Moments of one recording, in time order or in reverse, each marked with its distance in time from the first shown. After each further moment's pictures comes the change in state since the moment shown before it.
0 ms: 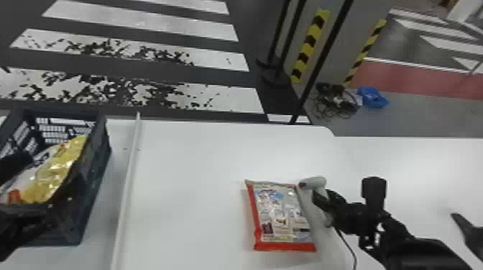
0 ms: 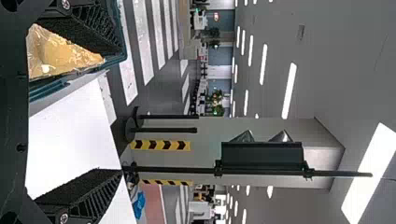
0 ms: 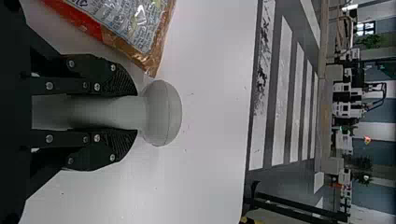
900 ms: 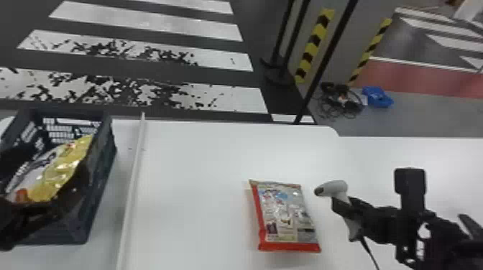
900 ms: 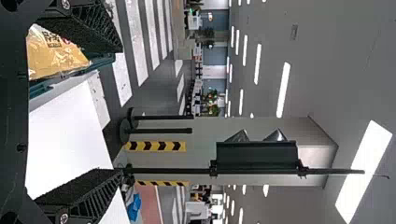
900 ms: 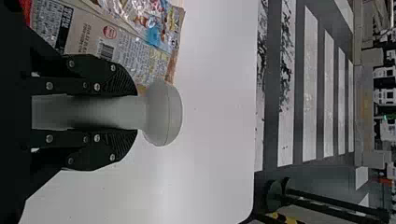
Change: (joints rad) left arm -0.021 0.013 0.001 -0.006 0.009 0.000 0.009; right arm 0.255 0.026 -0.187 -0.702 -0.120 0.637 -0.083
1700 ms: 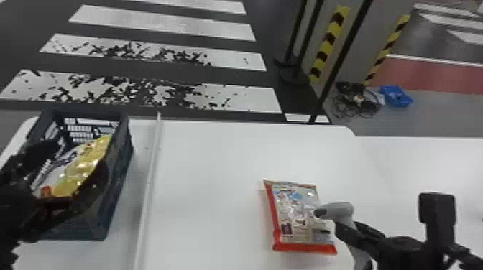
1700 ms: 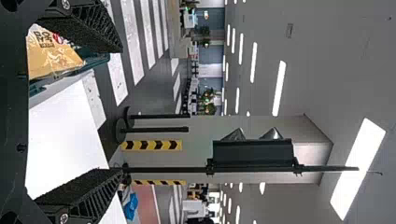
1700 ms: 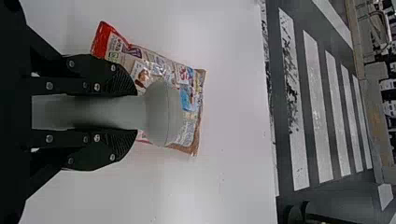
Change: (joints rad) left arm -0.013 0.013 -0.014 0.014 0.007 -0.028 -0.001; right arm 0.168 0.116 -0.030 -0.232 -0.079 0.087 0.005
